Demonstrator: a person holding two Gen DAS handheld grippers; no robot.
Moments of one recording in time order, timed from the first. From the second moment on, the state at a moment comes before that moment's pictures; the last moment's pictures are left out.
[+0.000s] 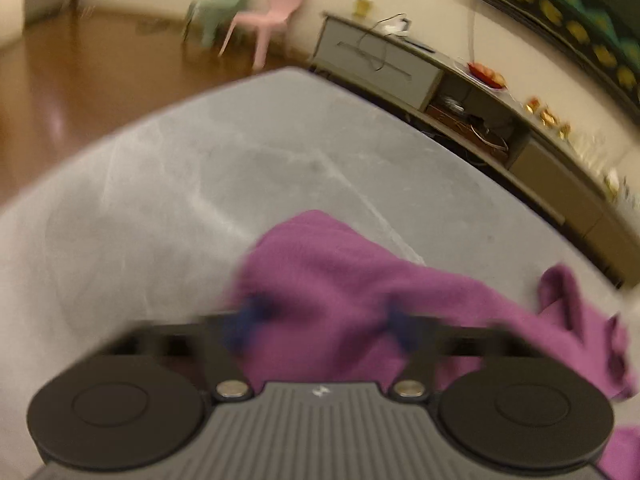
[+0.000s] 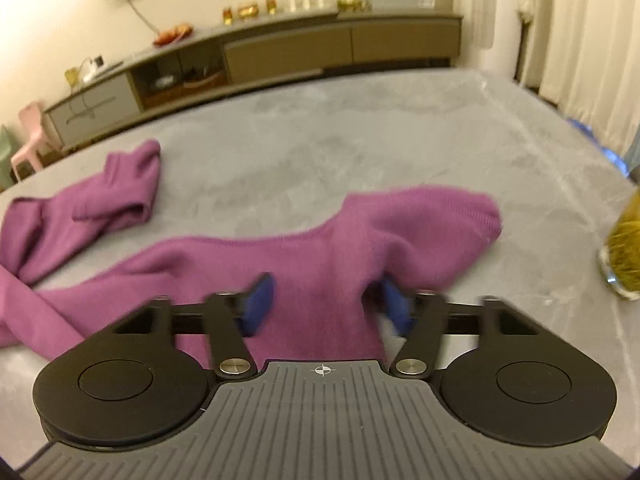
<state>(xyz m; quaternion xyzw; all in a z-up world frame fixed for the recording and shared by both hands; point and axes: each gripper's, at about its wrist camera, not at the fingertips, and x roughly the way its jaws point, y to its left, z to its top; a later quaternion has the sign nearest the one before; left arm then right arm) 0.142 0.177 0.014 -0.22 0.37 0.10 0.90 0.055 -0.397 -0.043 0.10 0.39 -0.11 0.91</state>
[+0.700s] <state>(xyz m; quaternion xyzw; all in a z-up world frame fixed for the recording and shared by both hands) 0.026 0.241 0.049 -0.29 0.30 0.11 0.90 -0.035 -0.427 0.002 0.19 0.30 -0.19 0.92</state>
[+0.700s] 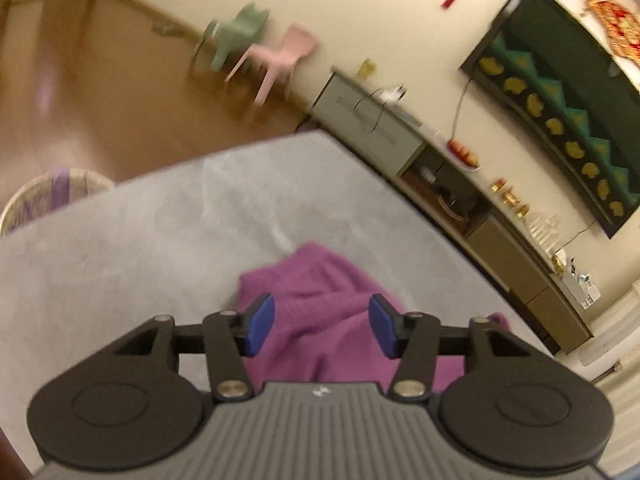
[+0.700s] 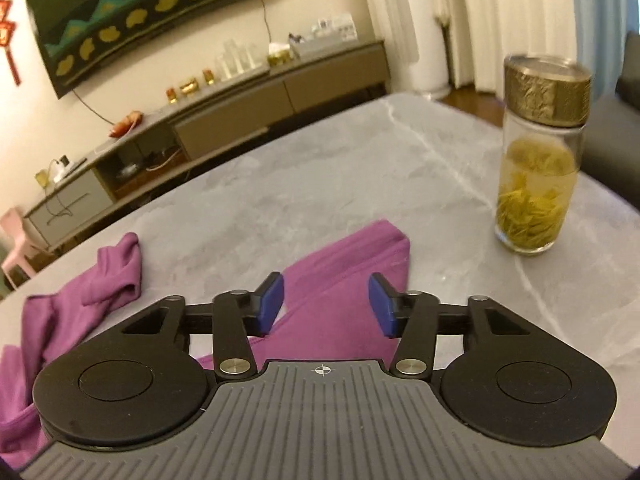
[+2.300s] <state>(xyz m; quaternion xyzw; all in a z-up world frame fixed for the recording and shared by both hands) 0.081 0.162 0.055 -0.25 0.30 -0.02 0.92 -0.041 -0.446 -0.004 0.26 0.31 -0.14 0.91</state>
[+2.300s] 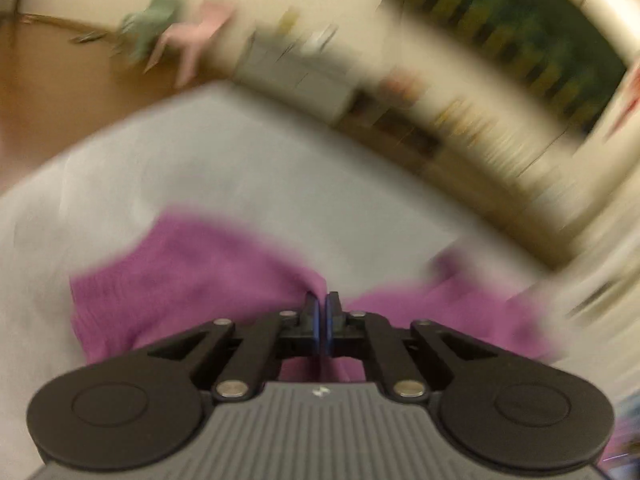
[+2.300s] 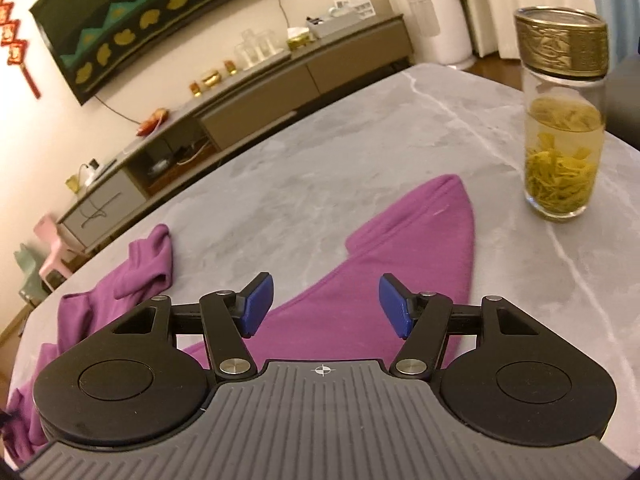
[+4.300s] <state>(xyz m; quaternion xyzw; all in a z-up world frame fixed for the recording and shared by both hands) -0.027 0.249 0.017 -0.37 0.23 0.22 0.87 -0.028 -0.393 -0.043 -0.01 0.45 -0.18 0.87</state>
